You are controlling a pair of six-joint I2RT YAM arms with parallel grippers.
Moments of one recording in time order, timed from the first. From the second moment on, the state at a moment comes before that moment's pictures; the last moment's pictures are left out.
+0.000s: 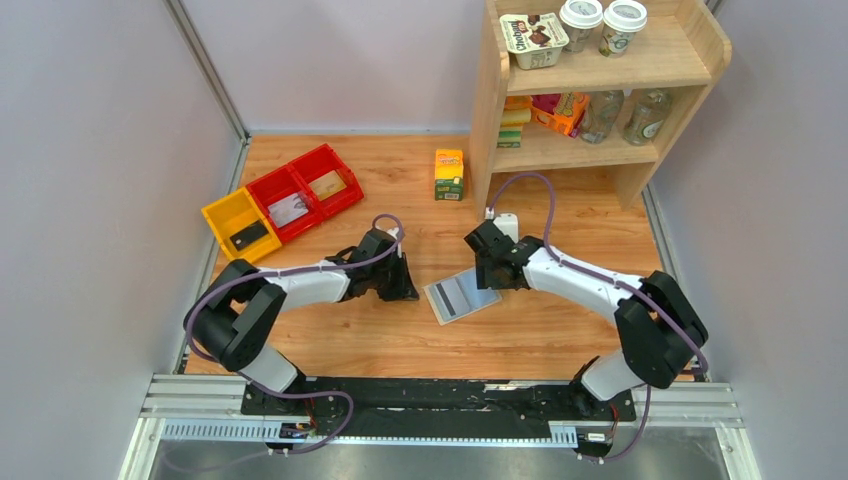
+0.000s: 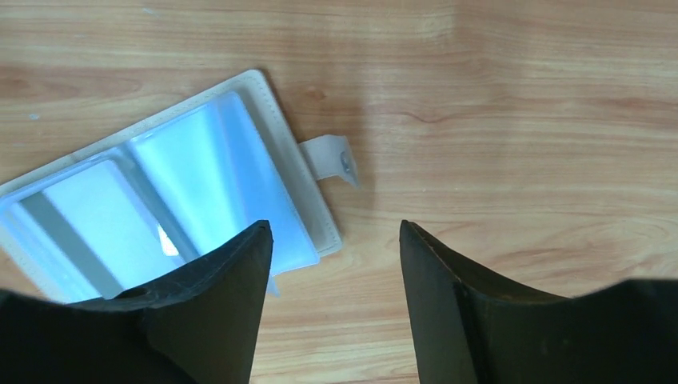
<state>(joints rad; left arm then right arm) -0.65 1.57 0.68 -0.01 0.24 -0.74 0.73 1.52 0.94 -0.63 0.43 0.63</state>
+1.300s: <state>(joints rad) -0.66 1.39 0.69 -0.05 0.21 -0.74 0.85 1.65 0.94 -0.35 -0.02 0.52</state>
